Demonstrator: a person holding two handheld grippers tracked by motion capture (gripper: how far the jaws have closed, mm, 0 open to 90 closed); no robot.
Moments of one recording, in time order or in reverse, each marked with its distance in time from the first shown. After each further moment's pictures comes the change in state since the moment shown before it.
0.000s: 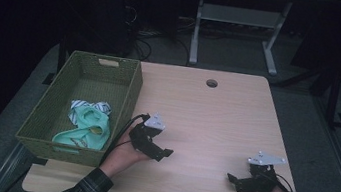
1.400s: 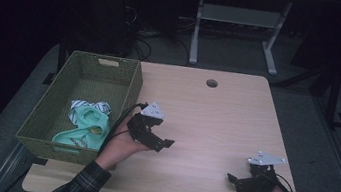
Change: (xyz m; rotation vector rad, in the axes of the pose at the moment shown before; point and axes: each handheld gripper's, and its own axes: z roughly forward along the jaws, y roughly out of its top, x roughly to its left) left arm 0.008 0.026 -0.027 -0.051 -0.010 0.022; right arm 0.000 0.000 0.000 0.000 0.000 0.000
